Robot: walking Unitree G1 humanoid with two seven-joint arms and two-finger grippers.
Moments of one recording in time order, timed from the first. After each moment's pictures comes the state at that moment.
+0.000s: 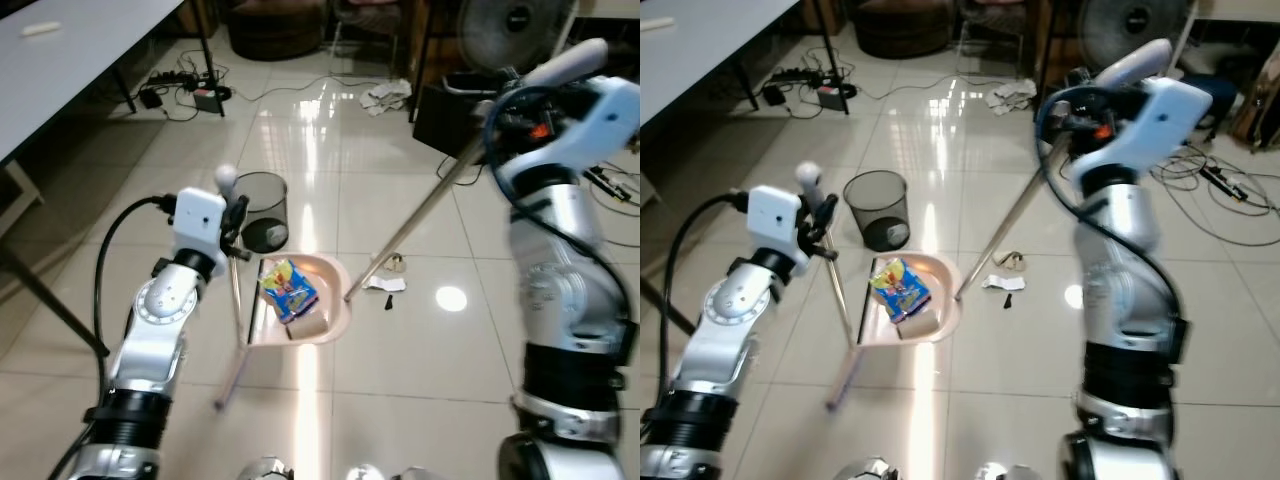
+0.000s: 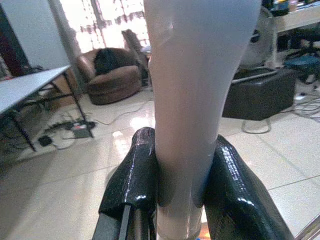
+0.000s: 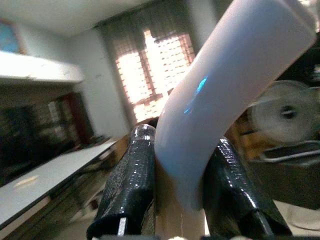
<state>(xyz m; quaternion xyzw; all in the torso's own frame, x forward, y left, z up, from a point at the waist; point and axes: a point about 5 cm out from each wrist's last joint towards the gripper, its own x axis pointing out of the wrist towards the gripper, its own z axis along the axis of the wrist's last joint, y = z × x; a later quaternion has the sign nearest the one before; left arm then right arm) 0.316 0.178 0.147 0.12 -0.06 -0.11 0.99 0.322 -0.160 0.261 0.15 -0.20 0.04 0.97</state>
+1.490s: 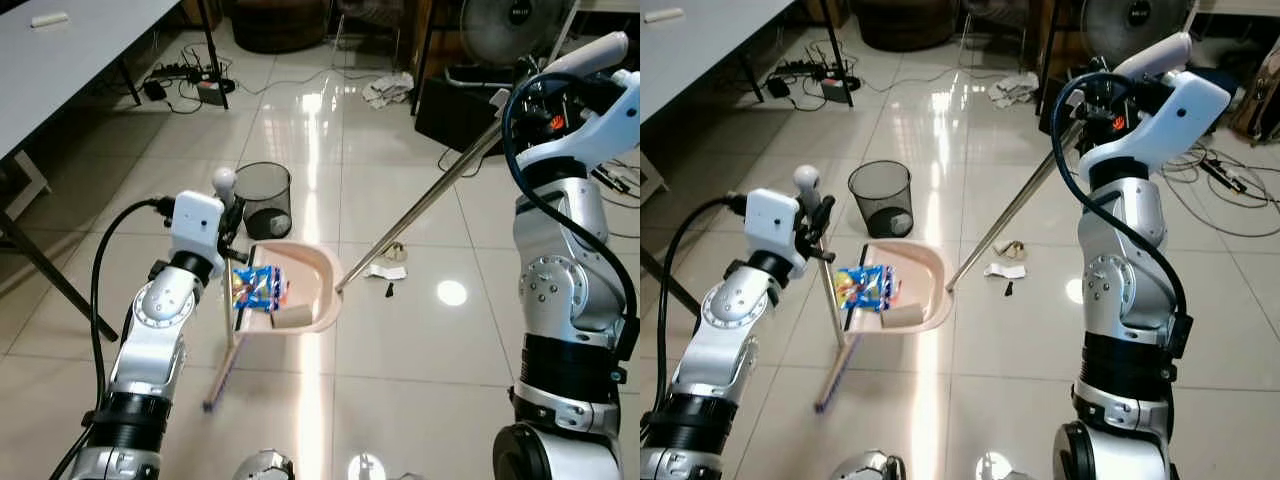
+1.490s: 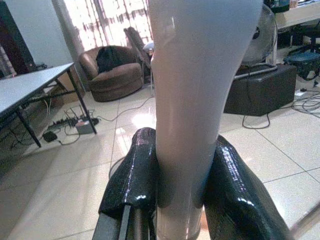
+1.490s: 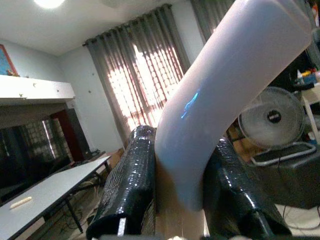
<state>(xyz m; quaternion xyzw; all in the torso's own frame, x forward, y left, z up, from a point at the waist) 0.313 0.178 0.139 0.11 -0.05 -0.10 0.99 0.323 -0.179 0.269 0.16 -0.23 0.00 0.96</state>
